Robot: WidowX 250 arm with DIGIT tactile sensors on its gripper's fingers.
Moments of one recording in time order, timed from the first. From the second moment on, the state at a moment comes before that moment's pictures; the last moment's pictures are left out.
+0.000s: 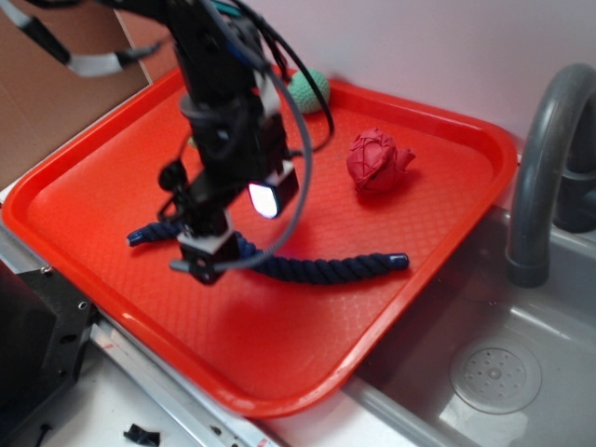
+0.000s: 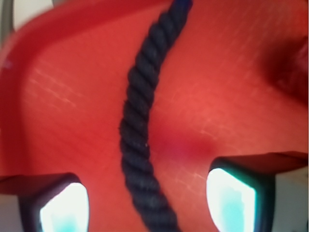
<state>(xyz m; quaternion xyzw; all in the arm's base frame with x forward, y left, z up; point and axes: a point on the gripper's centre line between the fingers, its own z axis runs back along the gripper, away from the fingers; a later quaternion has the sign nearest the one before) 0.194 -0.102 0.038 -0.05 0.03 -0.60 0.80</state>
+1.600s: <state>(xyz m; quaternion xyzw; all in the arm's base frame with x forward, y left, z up) 0.199 -0.080 0.092 -0.07 -0.01 -0.37 0.93</state>
